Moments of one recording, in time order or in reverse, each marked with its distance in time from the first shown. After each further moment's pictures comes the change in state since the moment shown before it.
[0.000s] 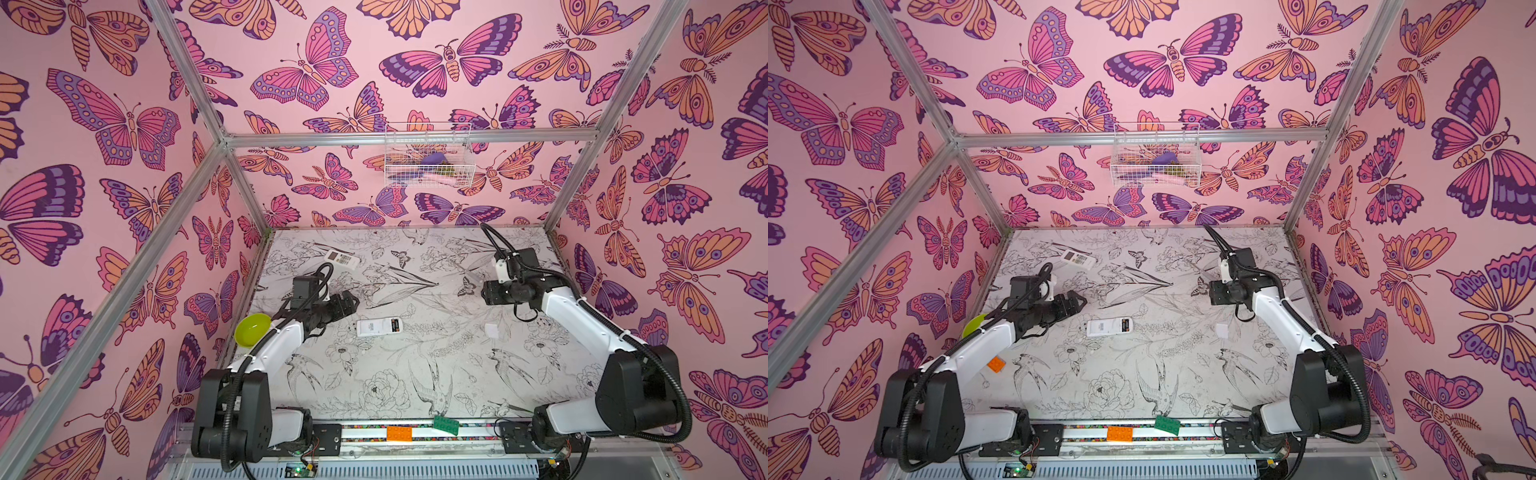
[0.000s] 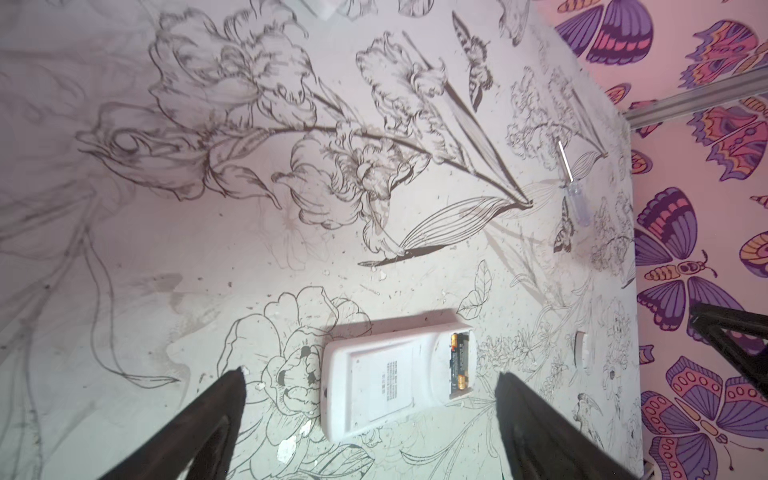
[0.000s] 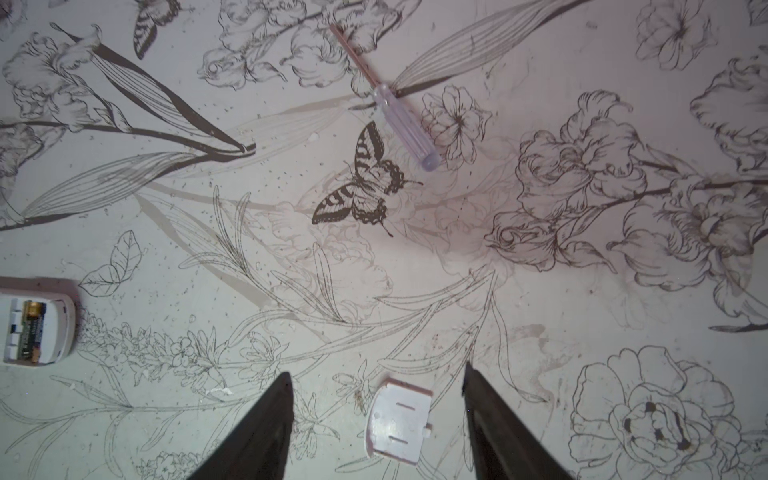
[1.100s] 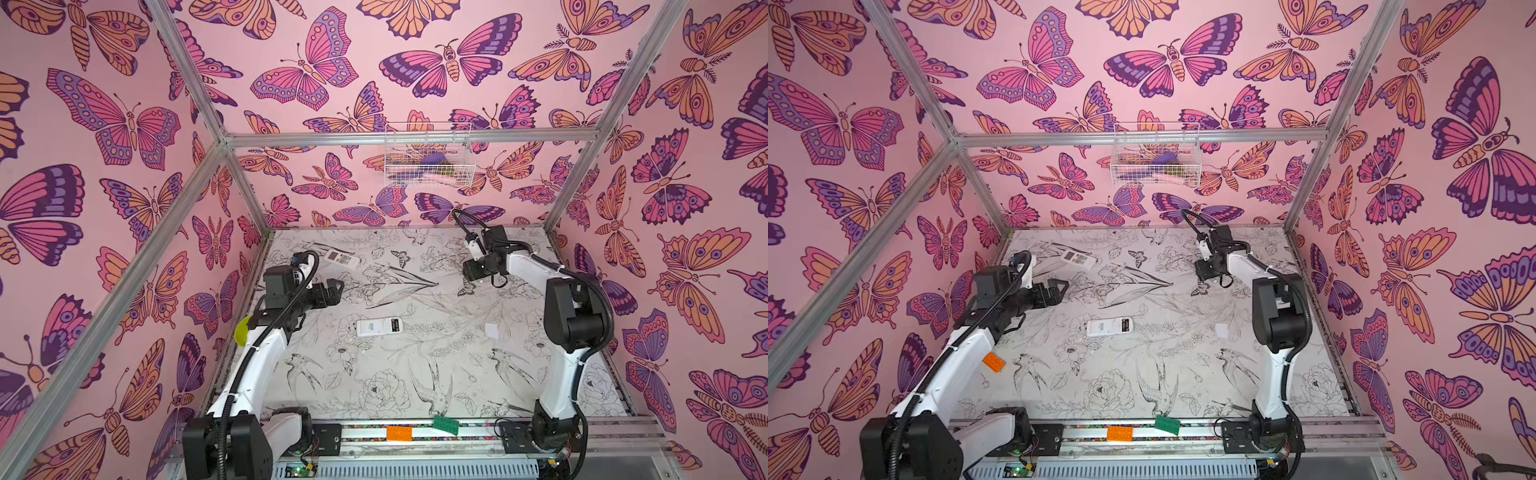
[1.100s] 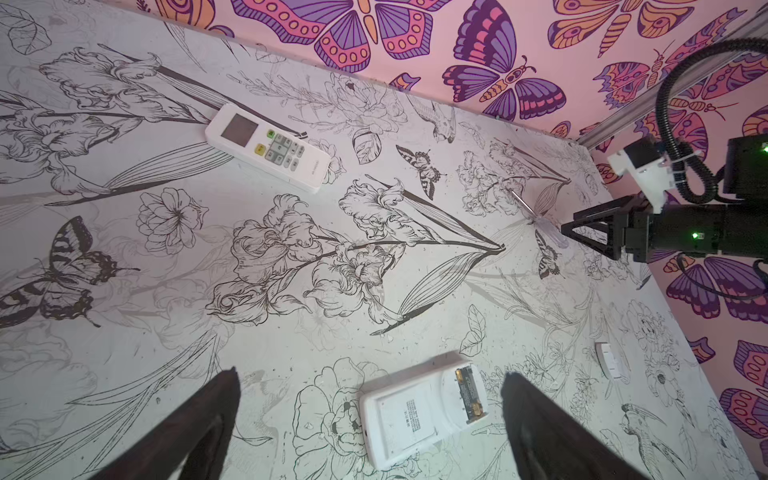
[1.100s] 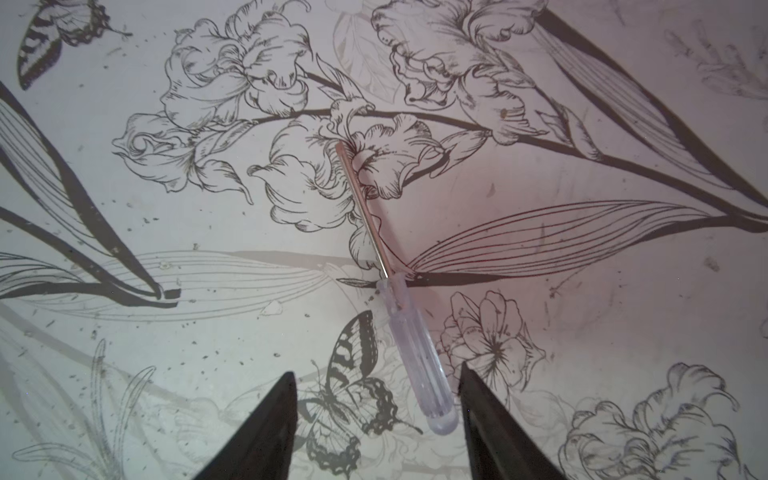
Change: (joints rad) left arm 0.118 -0.163 0.085 -0.053 0.039 0.284; right arm -0.008 0.612 0.472 0.072 -0.036 -0.255
